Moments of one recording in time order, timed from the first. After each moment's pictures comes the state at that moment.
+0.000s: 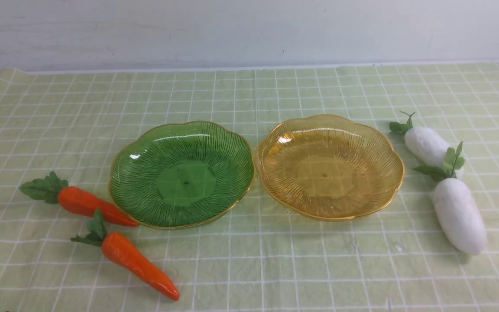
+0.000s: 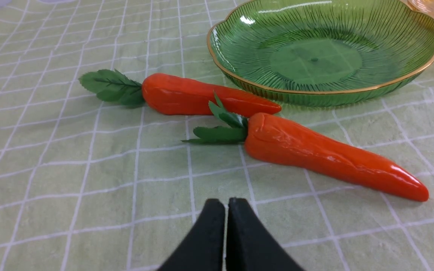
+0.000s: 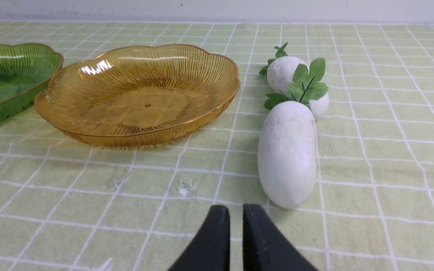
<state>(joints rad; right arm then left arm) 0.11 -0.01 0.02 0.11 0.41 -0.08 -0.09 -0.01 0.03 0.02 0.38 0.07</state>
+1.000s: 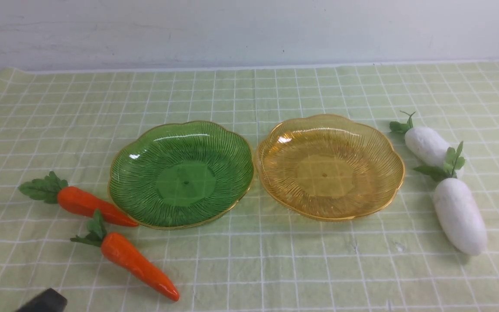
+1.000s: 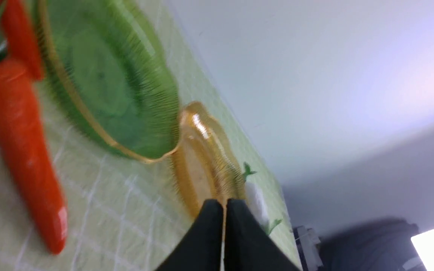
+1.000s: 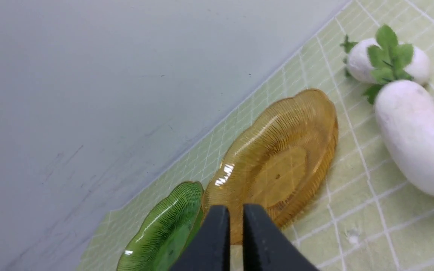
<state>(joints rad) 0.11 -0.01 -0.02 0.69 0.29 0.10 -0.09 -0.01 -0.07 -0.96 0.34 -0.09</state>
